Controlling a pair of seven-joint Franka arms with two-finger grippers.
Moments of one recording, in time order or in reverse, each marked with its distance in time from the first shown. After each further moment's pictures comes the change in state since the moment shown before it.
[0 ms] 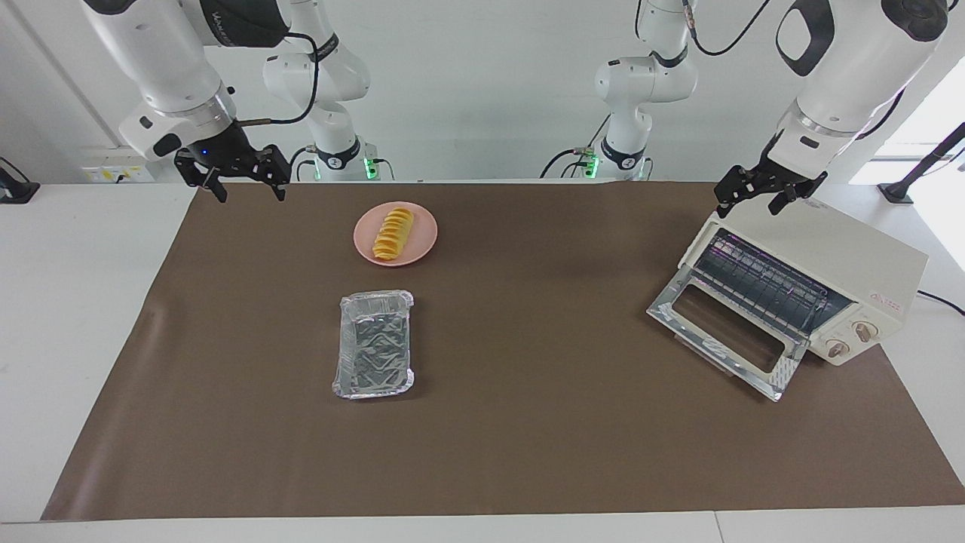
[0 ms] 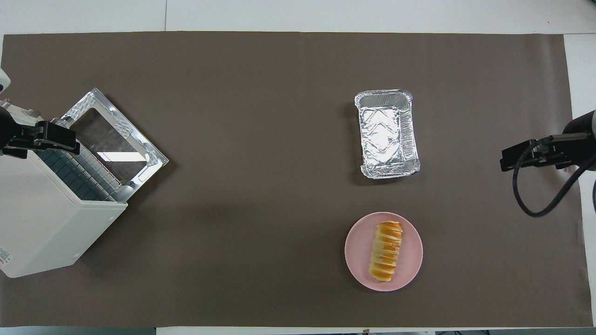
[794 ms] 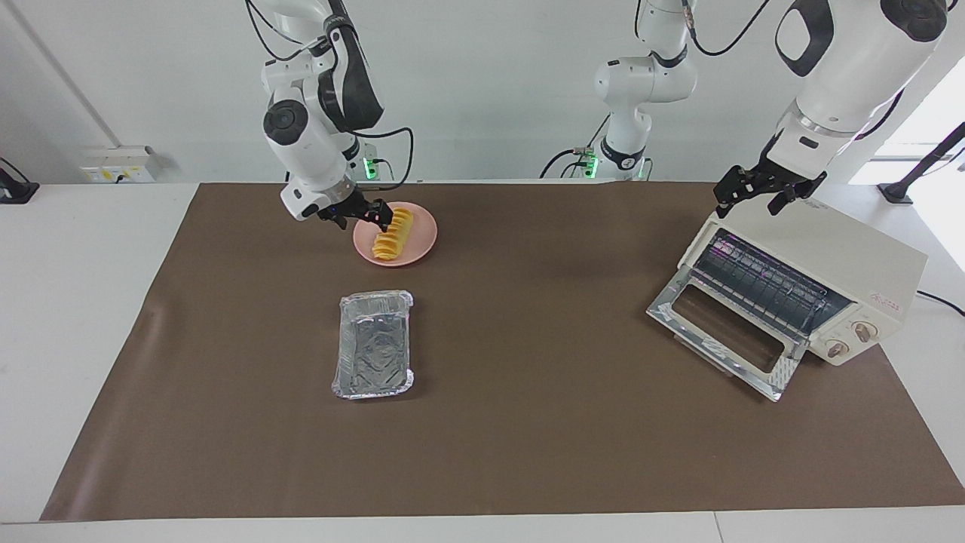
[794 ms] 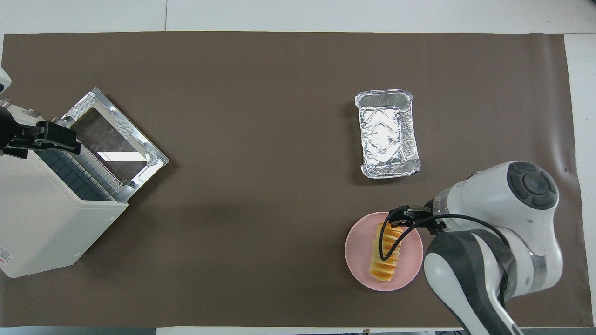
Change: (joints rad) left arm 0.000 0.000 0.000 0.000 0.000 0.000 0.000; right arm 0.216 -0.116 0.023 -0.704 0.201 0.522 0.328
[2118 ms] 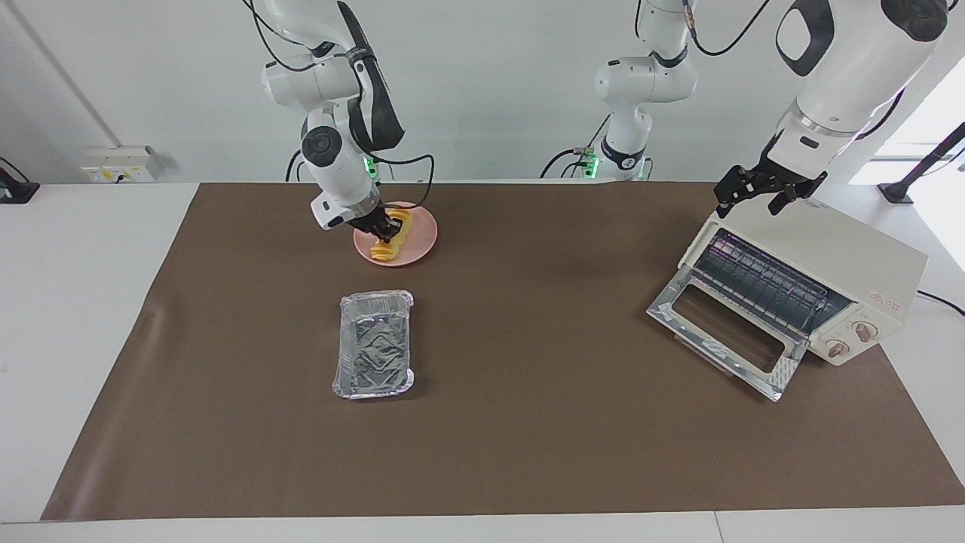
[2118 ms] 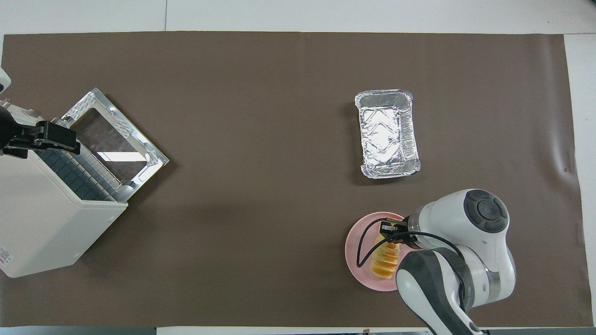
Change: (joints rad) left arm 0.000 0.000 0.000 0.000 0.000 0.000 0.000; right arm 0.063 0.032 -0.001 -0.108 0.038 0.156 0.087
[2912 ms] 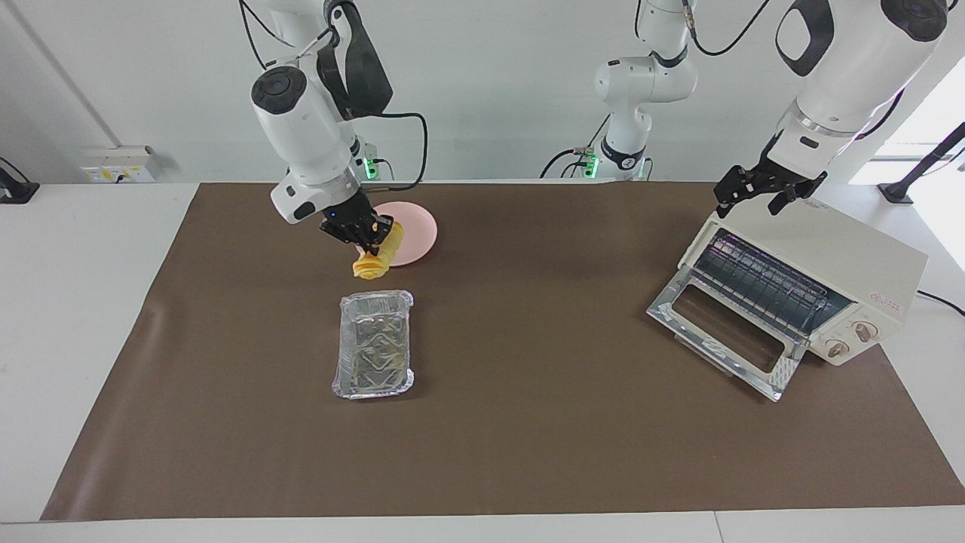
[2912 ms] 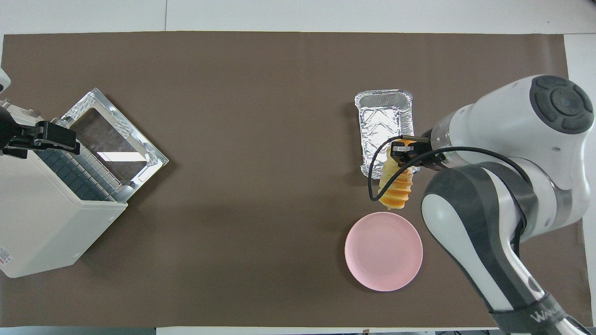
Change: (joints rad) left arm 0.000 0.000 0.000 0.000 0.000 0.000 0.000; right arm -0.052 0.236 -0.013 0.693 -0.133 -0.271 -0.108
